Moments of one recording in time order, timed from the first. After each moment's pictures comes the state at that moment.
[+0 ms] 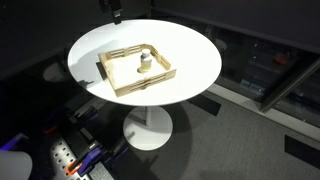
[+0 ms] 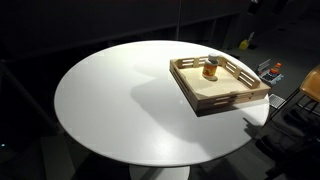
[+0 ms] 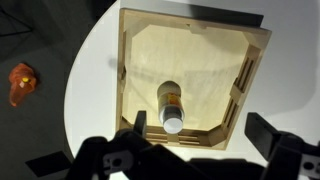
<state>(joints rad) 0.02 -0.25 0.14 -2.42 0.04 2.28 0.35</state>
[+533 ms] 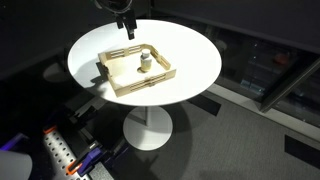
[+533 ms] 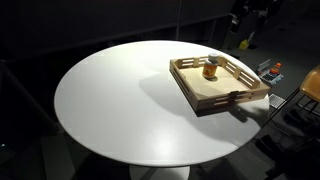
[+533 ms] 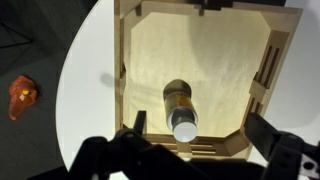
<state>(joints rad) 0.00 -0.04 0.12 -2.34 0.02 2.36 0.37</state>
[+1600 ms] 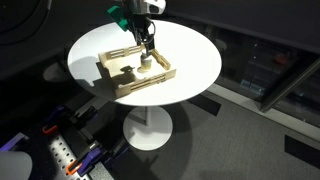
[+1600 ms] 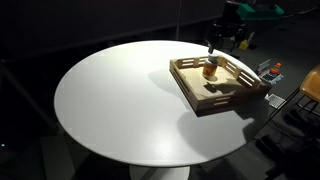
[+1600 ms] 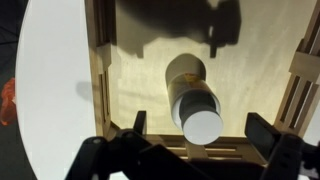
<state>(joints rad) 0.07 0.32 0.02 -2.13 0.01 2.49 0.37</state>
